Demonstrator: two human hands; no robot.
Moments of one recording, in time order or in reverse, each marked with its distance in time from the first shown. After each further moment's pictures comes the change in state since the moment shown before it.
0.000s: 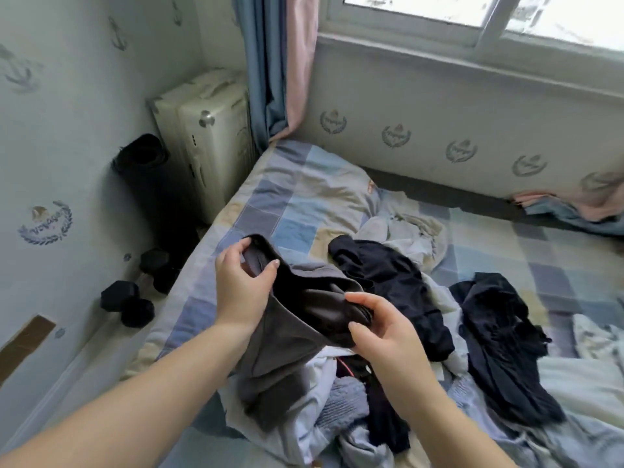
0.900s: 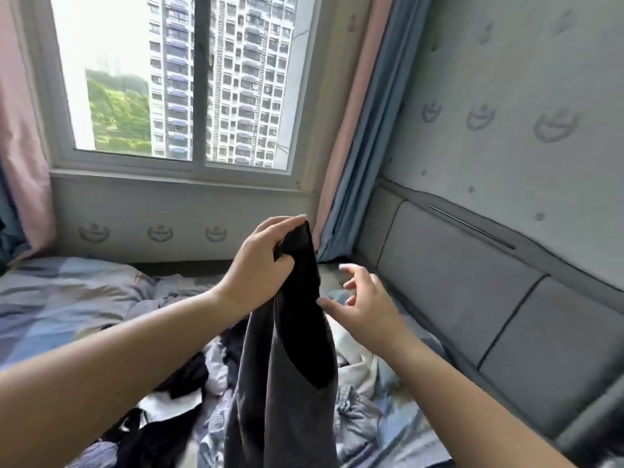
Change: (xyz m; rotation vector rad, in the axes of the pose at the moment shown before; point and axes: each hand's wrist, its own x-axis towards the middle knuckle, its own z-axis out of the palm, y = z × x) left_hand -0.485 0.423 0.134 -0.253 -0.682 0.941; right_hand -0.450 -0.140 -0.410 -0.808 0.676 -0.181
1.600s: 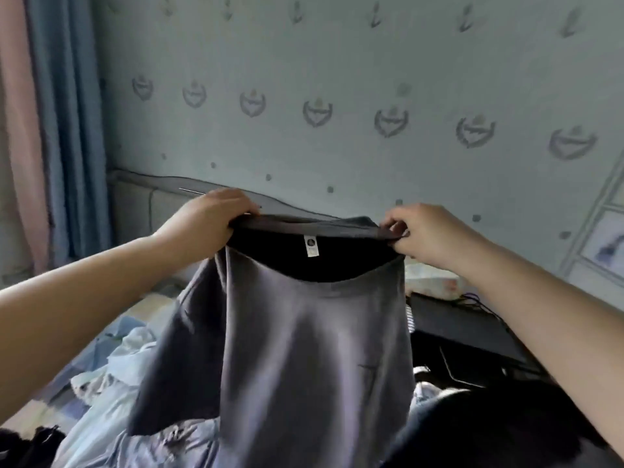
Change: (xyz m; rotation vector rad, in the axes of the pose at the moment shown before) left_hand 0.094 0.141 0.197 0.005 -0.512 0.776; right_hand -0.188 0.033 -0.294 -0.678 0.350 0.646
